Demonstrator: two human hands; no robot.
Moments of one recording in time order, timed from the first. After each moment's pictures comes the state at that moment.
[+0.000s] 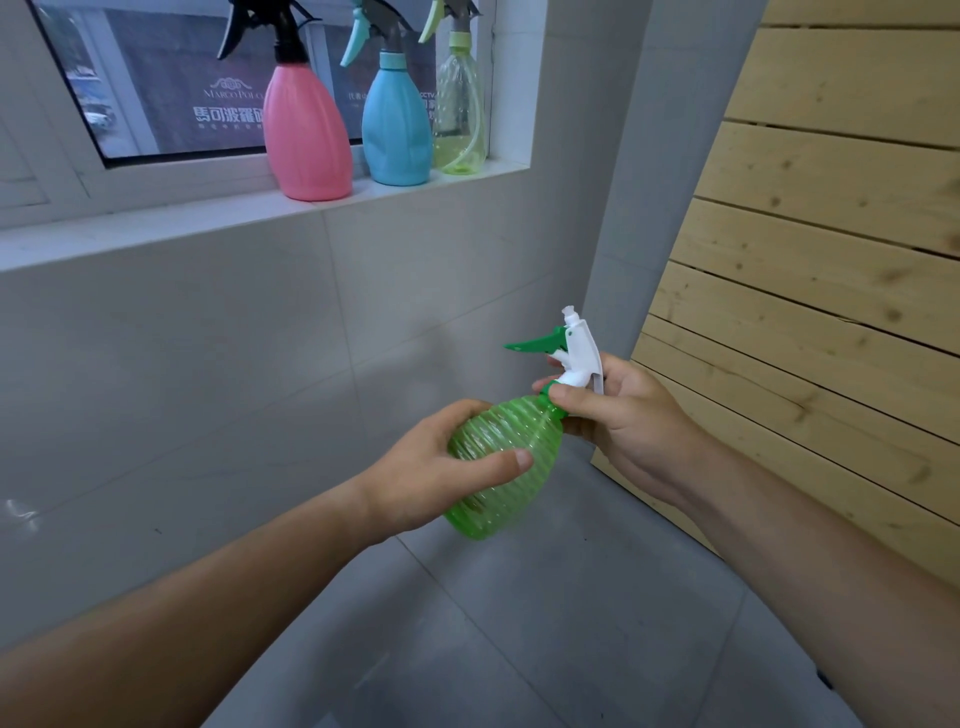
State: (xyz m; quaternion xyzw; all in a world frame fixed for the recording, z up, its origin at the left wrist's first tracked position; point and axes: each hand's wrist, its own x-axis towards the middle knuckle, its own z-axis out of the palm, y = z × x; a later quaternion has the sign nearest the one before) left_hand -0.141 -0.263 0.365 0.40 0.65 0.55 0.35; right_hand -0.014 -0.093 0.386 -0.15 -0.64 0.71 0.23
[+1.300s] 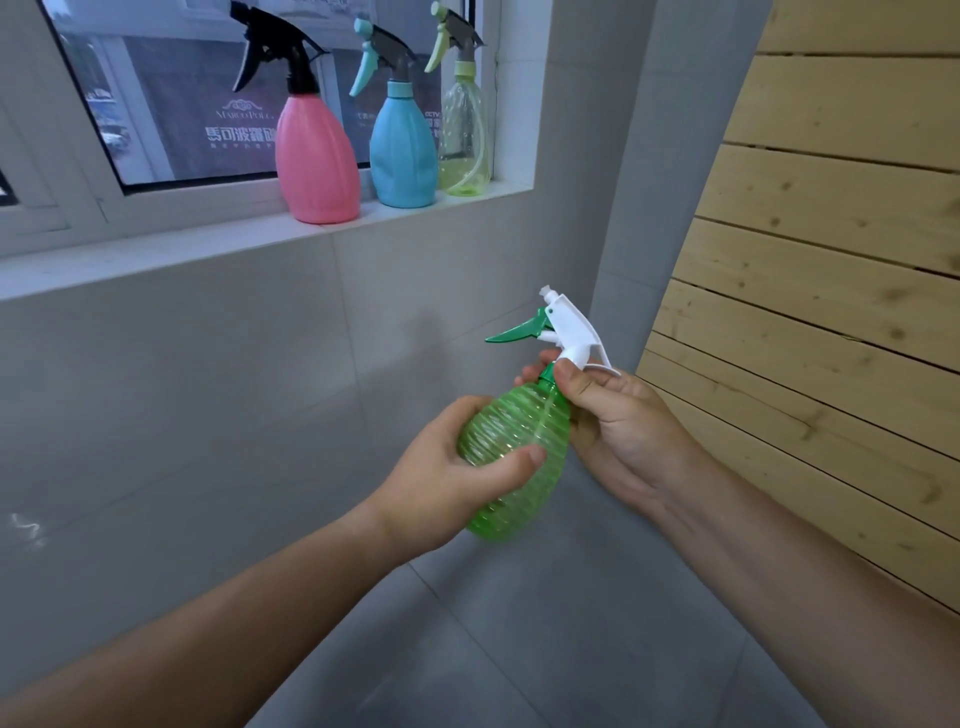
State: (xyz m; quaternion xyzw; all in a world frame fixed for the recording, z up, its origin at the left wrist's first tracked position) left_hand -0.123 -0.258 0.378 0.36 0.61 0.63 0.30; right_hand -0.024 -0.114 0.409 -0.13 -0.49 0.82 0.26
